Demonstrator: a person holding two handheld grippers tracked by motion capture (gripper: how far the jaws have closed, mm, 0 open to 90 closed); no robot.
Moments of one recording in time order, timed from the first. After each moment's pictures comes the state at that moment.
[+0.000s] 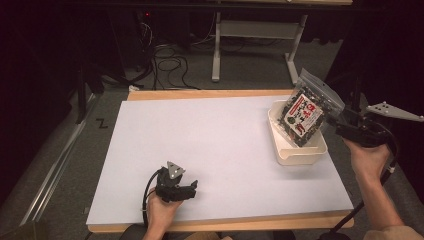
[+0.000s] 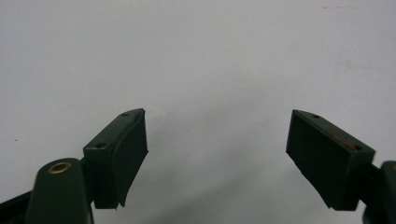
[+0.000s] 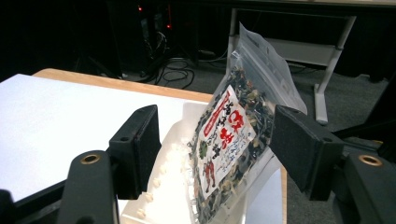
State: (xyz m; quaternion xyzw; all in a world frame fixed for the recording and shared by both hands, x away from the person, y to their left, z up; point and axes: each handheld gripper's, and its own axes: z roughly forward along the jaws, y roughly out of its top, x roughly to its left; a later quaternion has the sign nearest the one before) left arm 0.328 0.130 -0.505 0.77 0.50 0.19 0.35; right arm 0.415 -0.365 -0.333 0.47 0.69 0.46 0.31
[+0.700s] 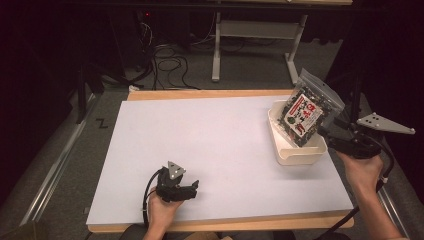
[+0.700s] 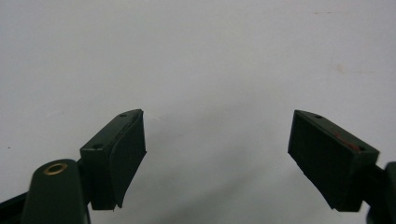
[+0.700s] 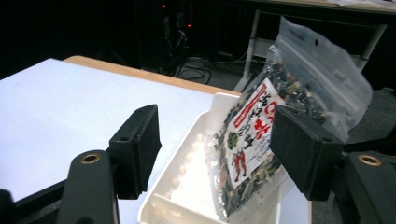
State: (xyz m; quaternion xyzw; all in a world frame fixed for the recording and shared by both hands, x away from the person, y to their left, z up) left arm 0.328 0.128 -0.504 0.77 0.49 0.19 0.36; right arm 0.392 -0.346 -0.345 0.42 0.72 0.47 0.30
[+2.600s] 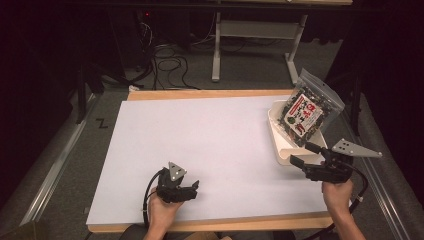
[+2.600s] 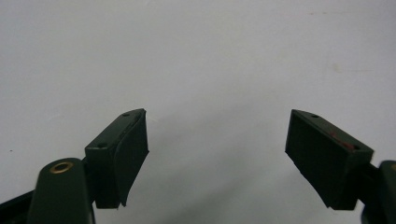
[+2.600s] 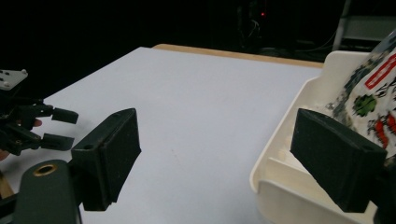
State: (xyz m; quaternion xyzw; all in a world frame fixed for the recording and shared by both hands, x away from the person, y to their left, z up) left arm 0.325 0.126 -0.503 0.77 0.49 0.20 0.36; right arm 0.364 -0.310 -0.406 0.38 0.74 0.53 0.16
